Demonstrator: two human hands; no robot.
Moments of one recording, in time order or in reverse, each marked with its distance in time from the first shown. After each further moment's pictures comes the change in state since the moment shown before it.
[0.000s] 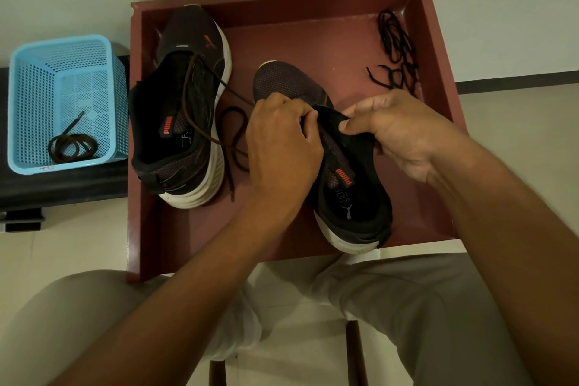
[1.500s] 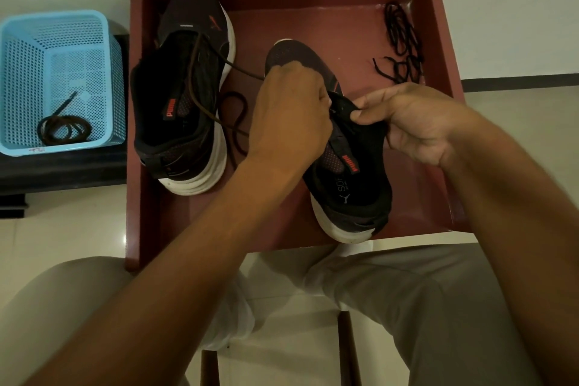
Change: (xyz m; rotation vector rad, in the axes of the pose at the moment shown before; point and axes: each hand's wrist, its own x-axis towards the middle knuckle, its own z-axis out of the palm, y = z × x) left_hand 0.029 0.010 -0.022 0.092 -0.301 0.054; right_hand 0.006 -0.001 -0.011 0.144 -0.128 0.087
